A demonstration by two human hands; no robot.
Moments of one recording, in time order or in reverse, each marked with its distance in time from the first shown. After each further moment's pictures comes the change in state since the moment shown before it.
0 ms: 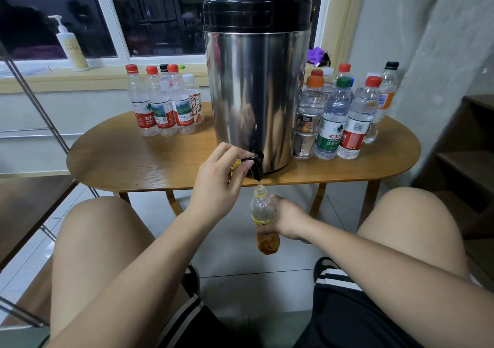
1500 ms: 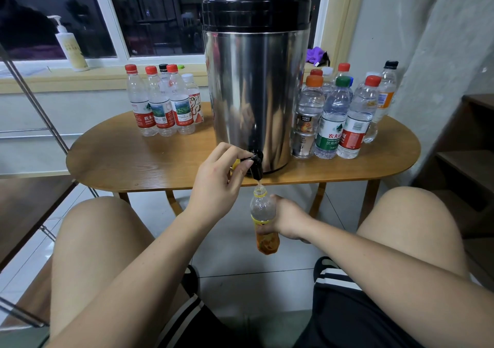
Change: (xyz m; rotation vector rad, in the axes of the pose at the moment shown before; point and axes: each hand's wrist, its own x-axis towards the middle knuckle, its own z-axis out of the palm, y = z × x) left_hand 0.000 0.001 0.000 0.004 -0.014 -0.029; right_hand 0.001 0.001 0.001 -0.016 0.027 -0.034
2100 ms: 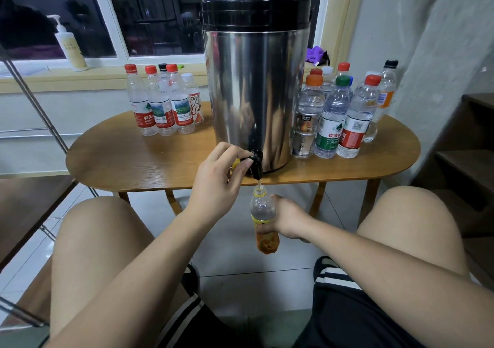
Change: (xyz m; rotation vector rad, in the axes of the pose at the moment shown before) left_hand 0.000 0.001 -0.001 0.003 -0.002 0.003; right_hand -0.001 0.000 -0.001 -0.004 -0.015 0.007
